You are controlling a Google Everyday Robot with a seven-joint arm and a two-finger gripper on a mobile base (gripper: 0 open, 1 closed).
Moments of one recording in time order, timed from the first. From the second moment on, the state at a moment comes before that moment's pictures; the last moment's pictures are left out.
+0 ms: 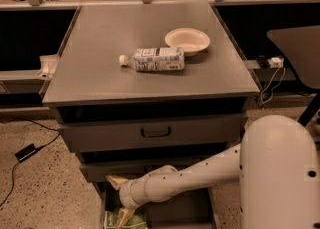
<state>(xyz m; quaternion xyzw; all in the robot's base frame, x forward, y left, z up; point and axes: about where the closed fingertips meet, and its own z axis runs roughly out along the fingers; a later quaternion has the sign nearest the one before) 0.442 0.162 0.396 -0.77 0.50 0.19 0.36</state>
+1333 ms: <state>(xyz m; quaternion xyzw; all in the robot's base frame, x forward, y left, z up) 0.435 0.166 0.283 -0.73 0.56 0.25 0.30</state>
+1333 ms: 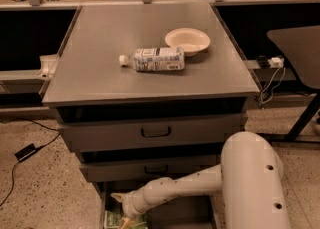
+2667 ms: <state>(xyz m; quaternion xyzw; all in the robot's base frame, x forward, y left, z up) 0.426 0.177 0.139 -0.70 0.58 0.33 0.25</state>
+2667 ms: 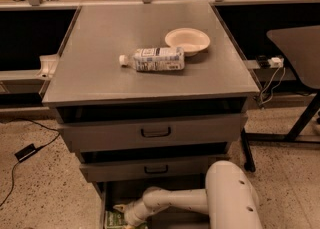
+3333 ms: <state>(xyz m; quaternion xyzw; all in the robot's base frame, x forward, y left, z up) 0.428 0.179 0.124 -0.70 0.57 0.33 0.25</state>
